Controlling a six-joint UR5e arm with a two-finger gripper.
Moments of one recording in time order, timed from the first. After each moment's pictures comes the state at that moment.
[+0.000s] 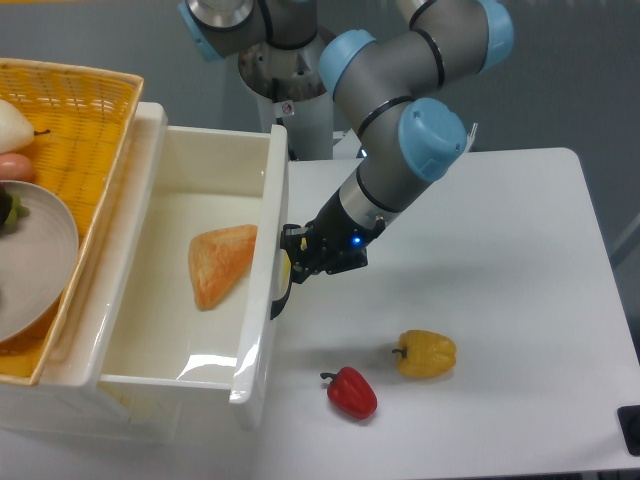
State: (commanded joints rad) arm 2.51 -1.84 -1.58 -1.43 1.04 0.53
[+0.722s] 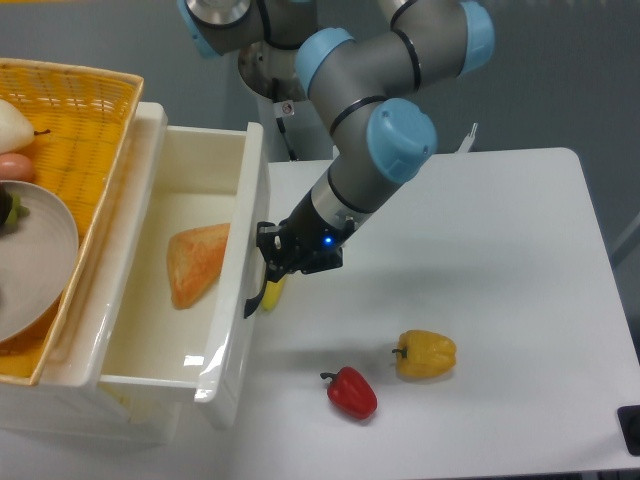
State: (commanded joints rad) arm 2.45 -1.84 -1.58 -1.42 1.04 0.51
